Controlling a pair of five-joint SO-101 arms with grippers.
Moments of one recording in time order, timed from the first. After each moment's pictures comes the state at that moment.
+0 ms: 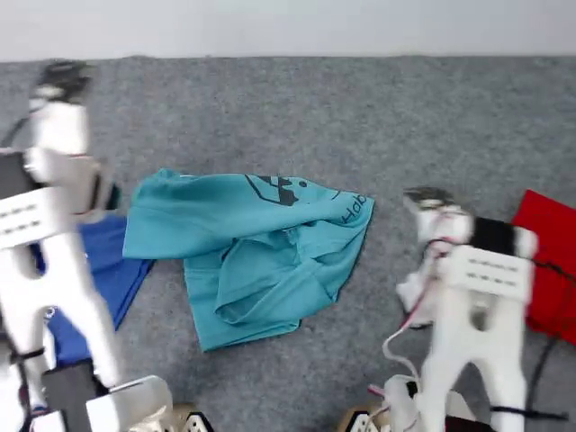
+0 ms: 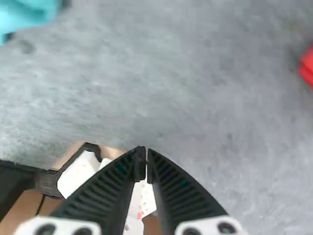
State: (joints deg) left arm -25.3 -9.8 -6.8 96.2 -16.7; right arm 5.5 -30.2 33.8 100.5 25.6
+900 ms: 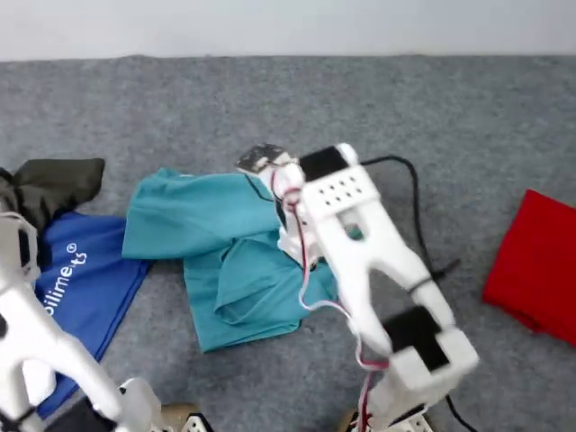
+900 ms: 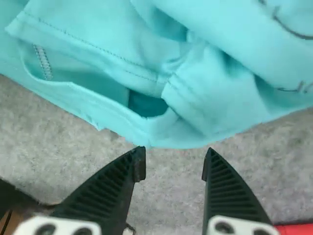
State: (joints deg) left arm -43.8 -23.3 6.2 99.1 -21.4; right arm -28.6 10.5 -5.7 98.5 21.1
